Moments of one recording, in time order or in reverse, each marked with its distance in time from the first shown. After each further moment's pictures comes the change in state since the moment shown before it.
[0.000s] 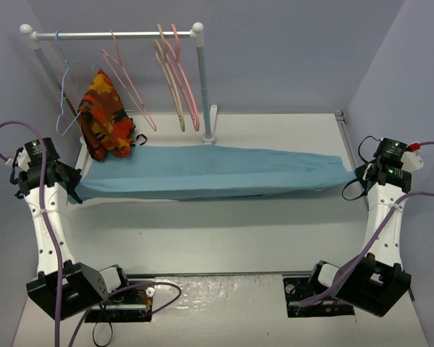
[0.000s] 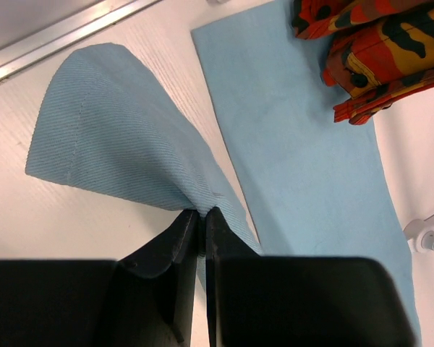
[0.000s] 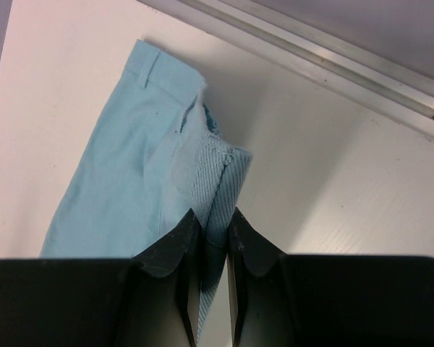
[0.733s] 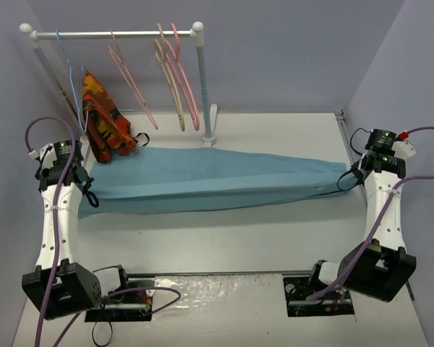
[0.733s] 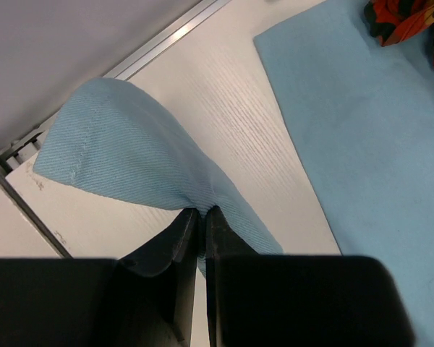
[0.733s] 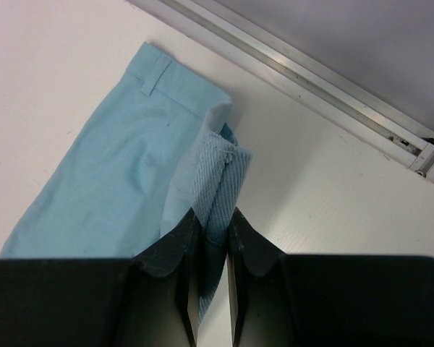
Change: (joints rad) left arm -0.175 -0.019 -0.088 0.000 -0.303 0.148; right arm 0.086 0.096 0.096 -0.071 0.141 -0.099
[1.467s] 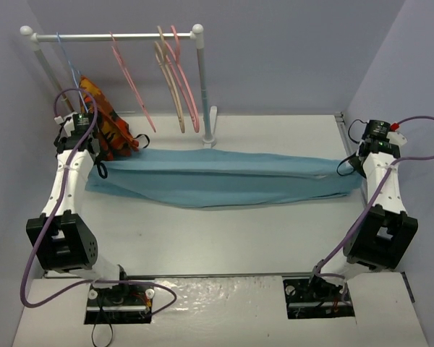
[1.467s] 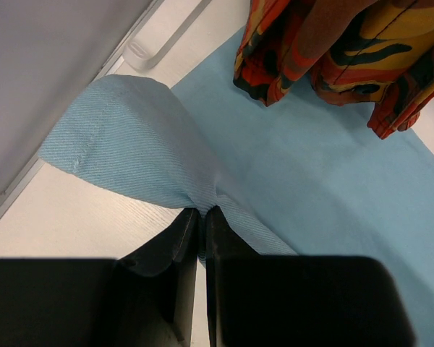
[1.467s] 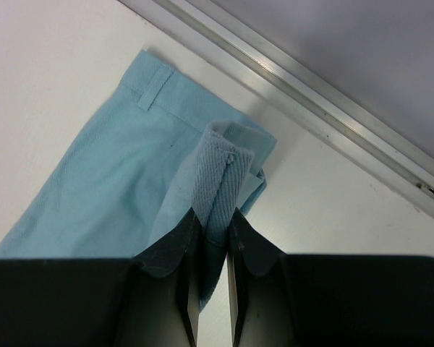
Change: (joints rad) left arm -0.116 0.342 0.247 0.173 0.047 0.116; right arm 0.000 0.254 0.105 0.098 -0.006 -0.058
